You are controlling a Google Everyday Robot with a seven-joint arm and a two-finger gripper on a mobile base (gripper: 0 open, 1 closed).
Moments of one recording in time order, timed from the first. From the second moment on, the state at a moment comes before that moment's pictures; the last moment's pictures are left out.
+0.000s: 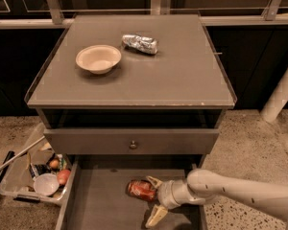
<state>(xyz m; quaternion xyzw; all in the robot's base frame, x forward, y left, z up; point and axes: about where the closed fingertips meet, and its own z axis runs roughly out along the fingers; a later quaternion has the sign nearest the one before) 0.451 -0.031 0.375 -0.63 0.65 0.26 0.33</state>
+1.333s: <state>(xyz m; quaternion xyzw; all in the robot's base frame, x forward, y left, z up) 0.458 -0.018 0.361 -0.61 0.66 0.27 0.33</state>
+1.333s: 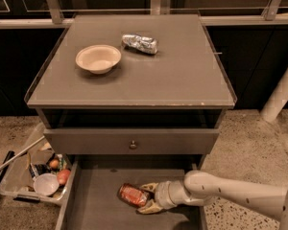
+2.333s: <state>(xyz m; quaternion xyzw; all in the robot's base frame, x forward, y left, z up) 0.458 -0.022 0.359 -0.61 0.66 0.27 0.33</state>
